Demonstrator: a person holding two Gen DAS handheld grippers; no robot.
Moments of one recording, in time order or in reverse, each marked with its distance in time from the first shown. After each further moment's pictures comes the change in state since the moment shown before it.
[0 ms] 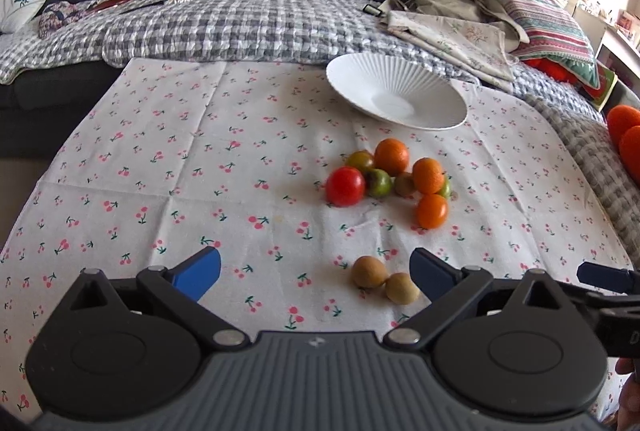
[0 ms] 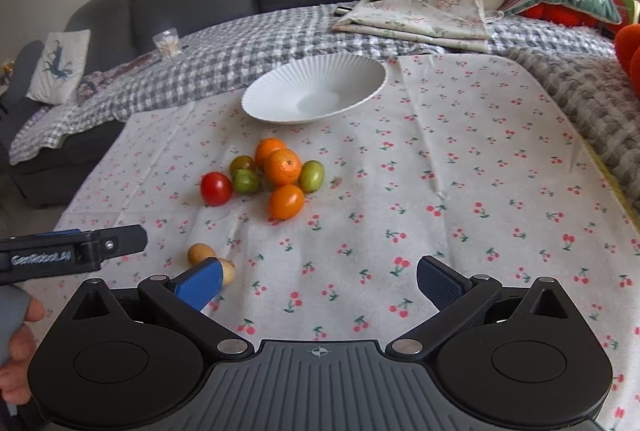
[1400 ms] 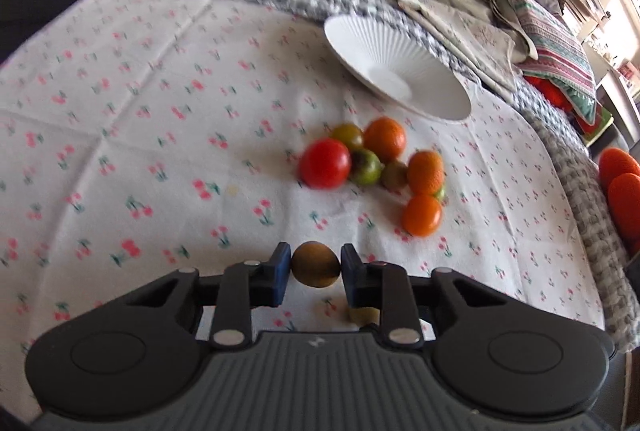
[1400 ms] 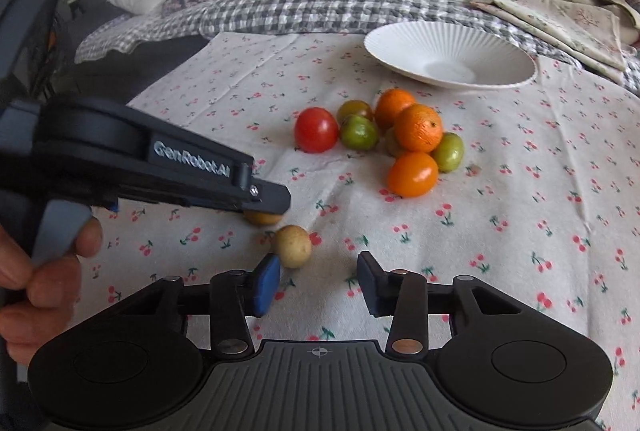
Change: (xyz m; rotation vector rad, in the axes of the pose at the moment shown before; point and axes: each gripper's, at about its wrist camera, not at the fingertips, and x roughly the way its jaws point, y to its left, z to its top) left arm 0.061 0.010 -0.002 -0.184 0.085 -0.135; right arm 0.077 0.060 -0.015 -0.315 0.070 0.164
